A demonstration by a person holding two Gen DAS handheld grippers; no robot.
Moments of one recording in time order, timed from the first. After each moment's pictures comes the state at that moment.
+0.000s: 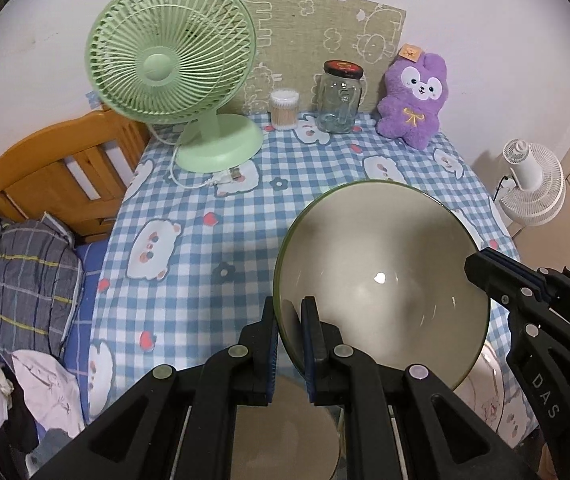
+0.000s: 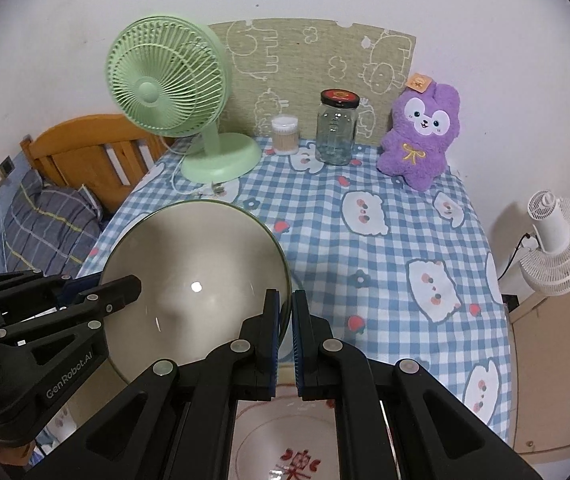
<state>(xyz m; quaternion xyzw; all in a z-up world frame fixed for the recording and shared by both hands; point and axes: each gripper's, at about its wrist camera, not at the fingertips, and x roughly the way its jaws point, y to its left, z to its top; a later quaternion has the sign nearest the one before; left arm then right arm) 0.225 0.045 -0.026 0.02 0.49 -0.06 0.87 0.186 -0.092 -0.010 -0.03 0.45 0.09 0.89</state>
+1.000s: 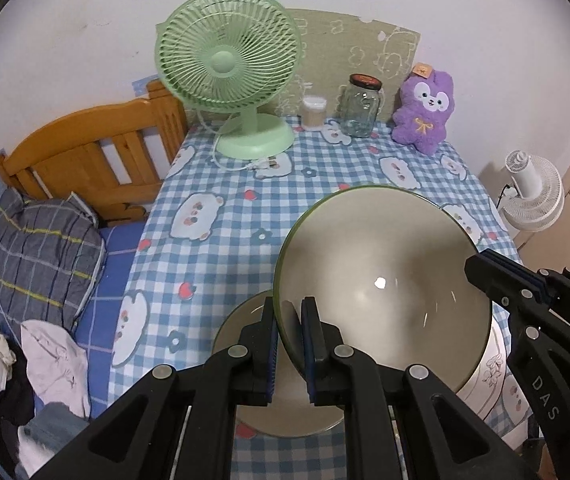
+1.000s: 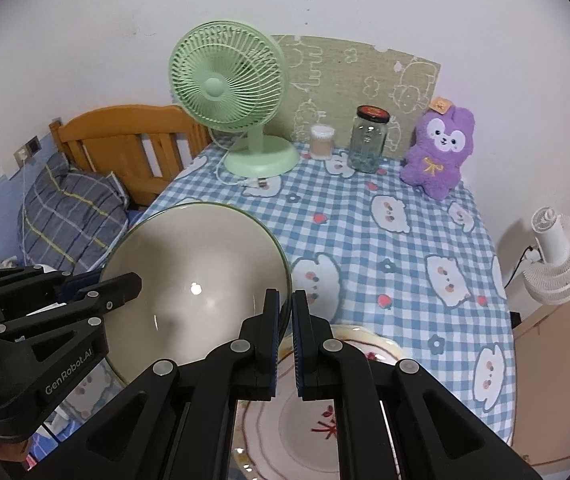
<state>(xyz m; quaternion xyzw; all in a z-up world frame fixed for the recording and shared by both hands) 0.153 0.085 -0.012 0.00 0.47 -0.03 0.88 0.122 -0.053 0.007 -0.06 0.42 0.12 0.90</state>
